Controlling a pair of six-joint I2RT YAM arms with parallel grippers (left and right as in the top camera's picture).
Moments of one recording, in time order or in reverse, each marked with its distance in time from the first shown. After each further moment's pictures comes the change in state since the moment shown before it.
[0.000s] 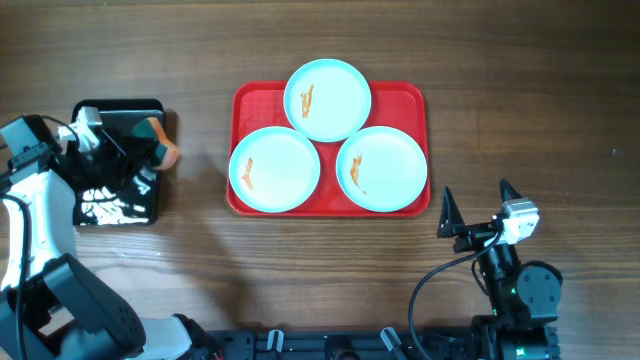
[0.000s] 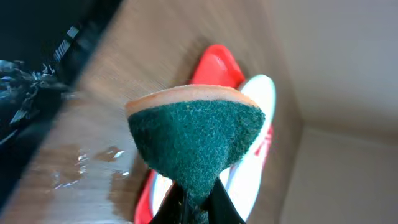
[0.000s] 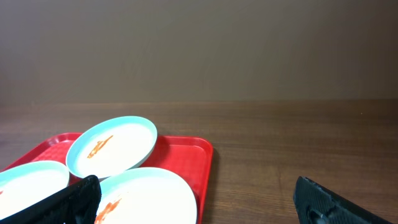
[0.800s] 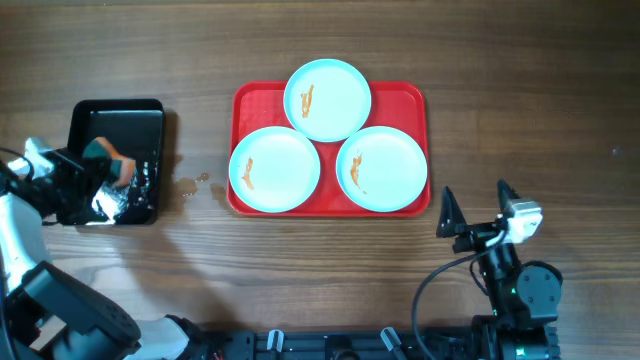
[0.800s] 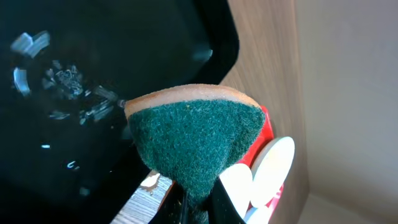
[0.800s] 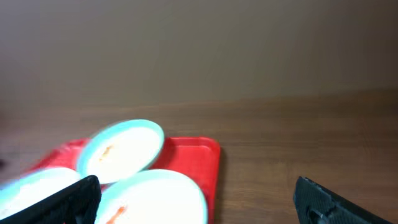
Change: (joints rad) left arm 0.215 0.000 0.000 -0.010 -0.120 -0.071; right arm 0.000 0.000 0.000 0.003 -0.020 0.128
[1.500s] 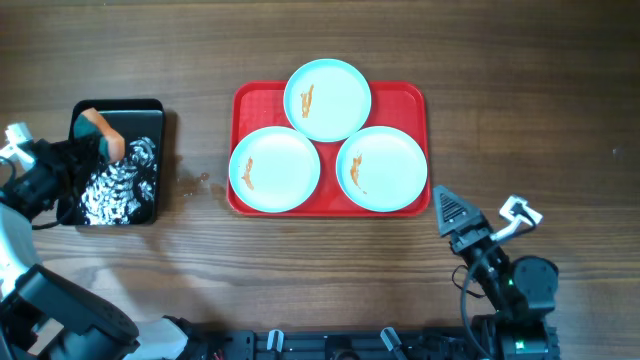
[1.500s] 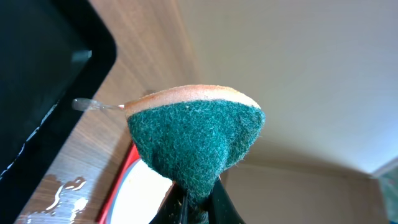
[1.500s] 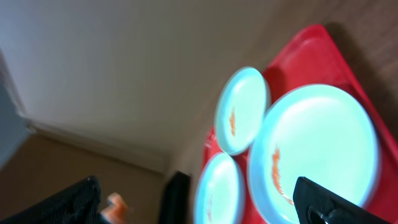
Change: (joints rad) left arm 0.072 0.000 -0.001 0.111 0.449 -0.023; right arm 0.000 0.091 0.000 0.015 -0.265 0.888
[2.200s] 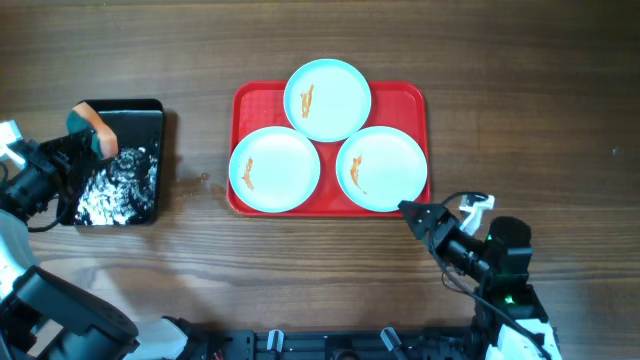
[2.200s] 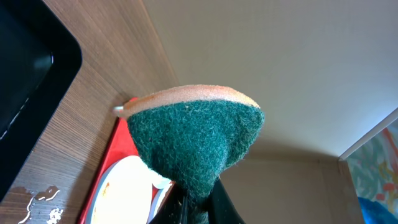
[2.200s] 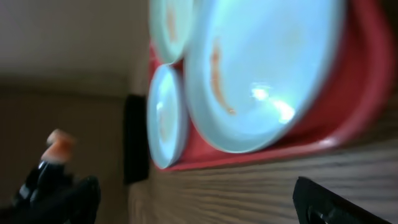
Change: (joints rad) left arm 0.024 0.000 0.000 0.038 0.114 -0.004; right arm 0.000 0.626 -0.012 0.248 -0.278 -0.114
